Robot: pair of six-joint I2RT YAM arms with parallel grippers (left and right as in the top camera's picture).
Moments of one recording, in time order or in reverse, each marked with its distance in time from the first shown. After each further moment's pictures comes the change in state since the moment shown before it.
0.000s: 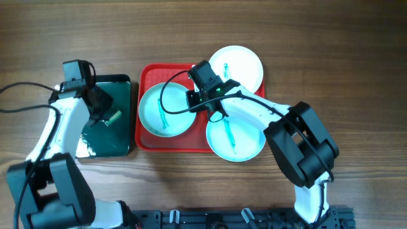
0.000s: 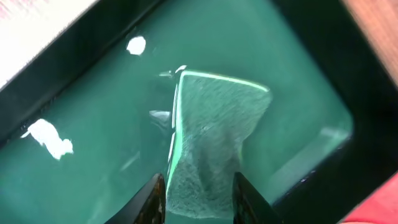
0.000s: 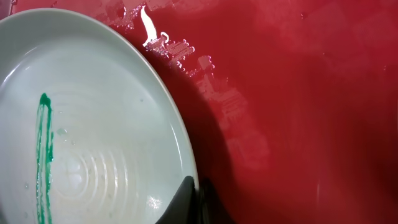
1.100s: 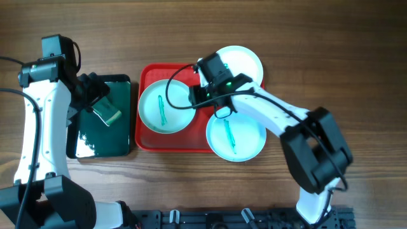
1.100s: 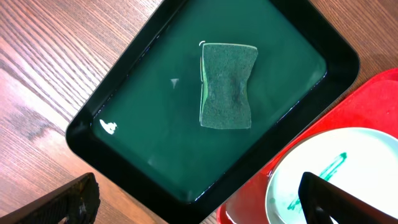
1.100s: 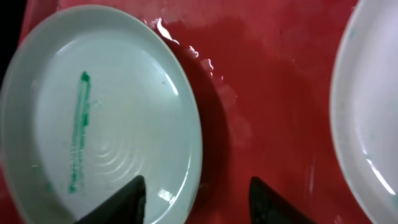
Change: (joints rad) left arm 0.001 -0.034 0.393 -0.560 -0.008 0.141; right arm -0.042 -0.073 -0.002 -0.066 -0.060 -0.050
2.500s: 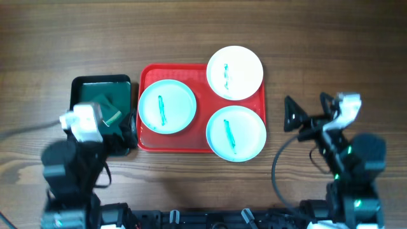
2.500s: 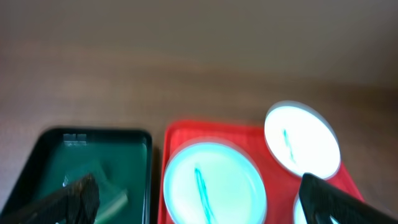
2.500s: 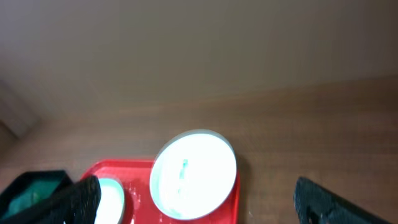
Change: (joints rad) left arm -0.113 -1.037 -0.662 0.599 0.360 0.423; right arm -0.627 -1.410 -0.706 0.132 -0.109 -0.143
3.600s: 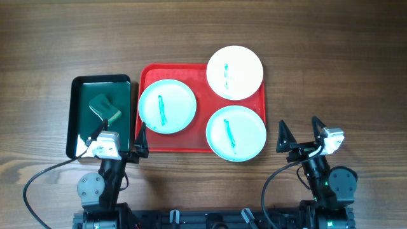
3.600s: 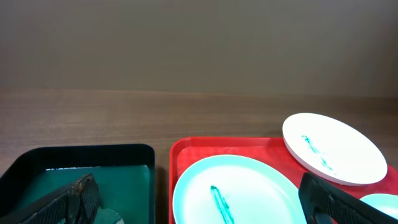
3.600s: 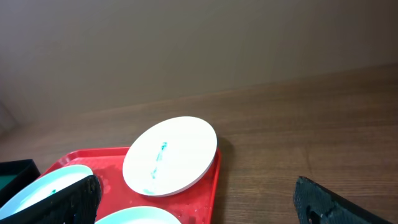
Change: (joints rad) left arm 0.000 -0.534 -0.724 0.553 0.008 0.046; right arm 0.000 -0.568 -0.558 0.173 0.063 0.016
